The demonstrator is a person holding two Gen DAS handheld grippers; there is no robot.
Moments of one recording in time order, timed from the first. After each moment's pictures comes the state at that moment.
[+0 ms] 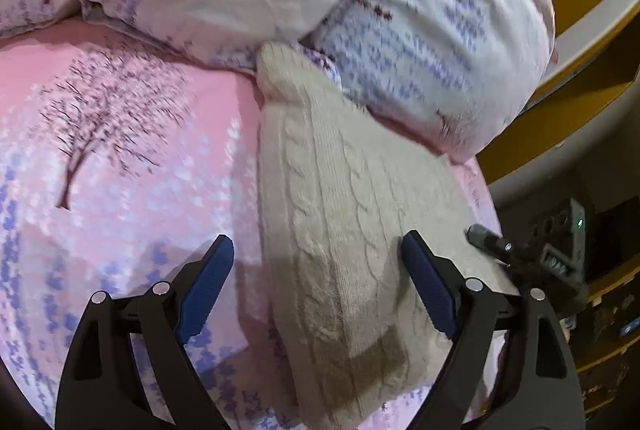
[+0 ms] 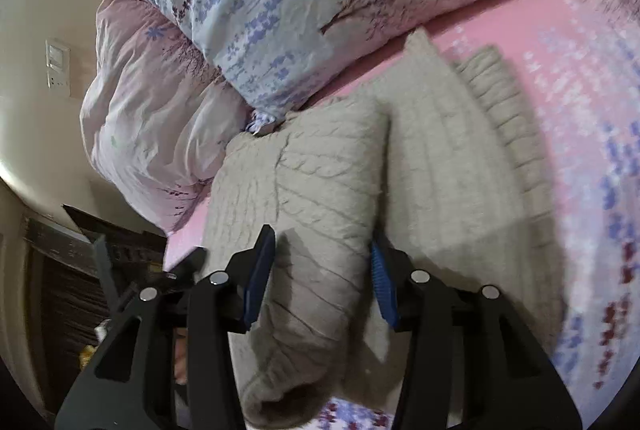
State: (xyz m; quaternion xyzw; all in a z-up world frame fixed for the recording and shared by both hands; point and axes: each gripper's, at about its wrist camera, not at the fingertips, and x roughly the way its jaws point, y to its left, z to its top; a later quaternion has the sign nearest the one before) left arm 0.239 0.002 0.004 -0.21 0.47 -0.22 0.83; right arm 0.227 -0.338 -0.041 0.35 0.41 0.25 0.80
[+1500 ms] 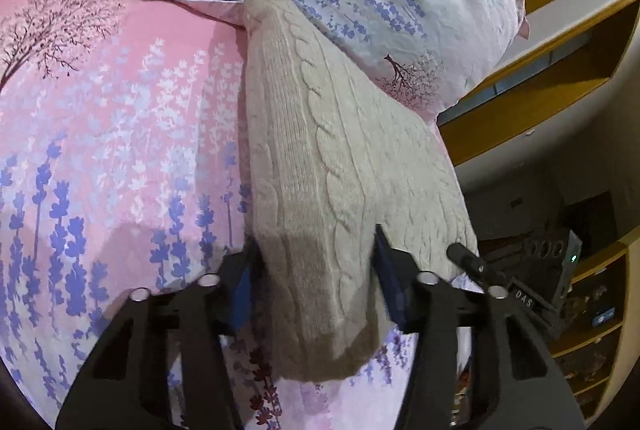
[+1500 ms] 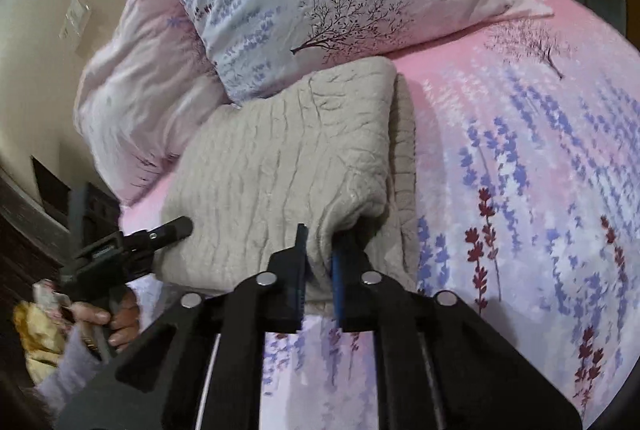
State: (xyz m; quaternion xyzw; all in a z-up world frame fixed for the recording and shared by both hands) left arm 0.208 -0.039 -0.006 -0.23 0.48 -0.28 0.80; right arm 0.136 -0.386 -0.028 0.24 0.36 0.19 0.88
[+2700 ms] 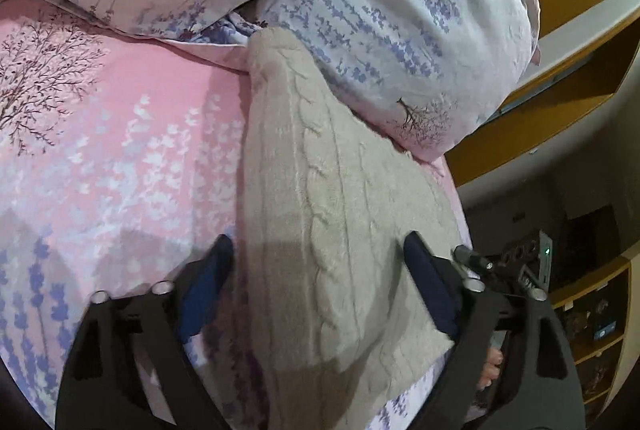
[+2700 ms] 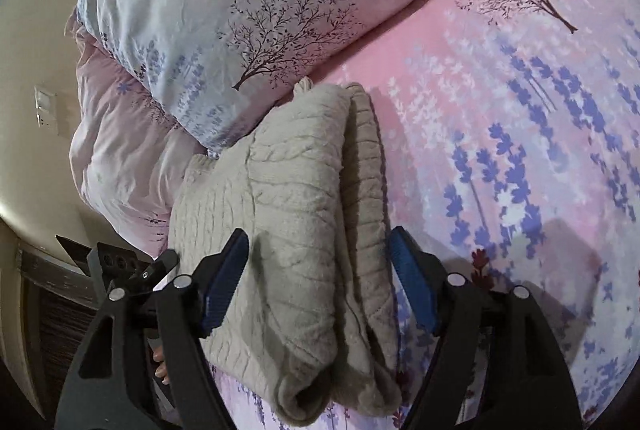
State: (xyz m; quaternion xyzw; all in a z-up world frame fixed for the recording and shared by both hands) left arm 0.250 -0.042 0.001 -0.25 0.47 -0.27 0.80; right arm 0.196 -0.423 -0.075 0.38 0.40 0.20 0.81
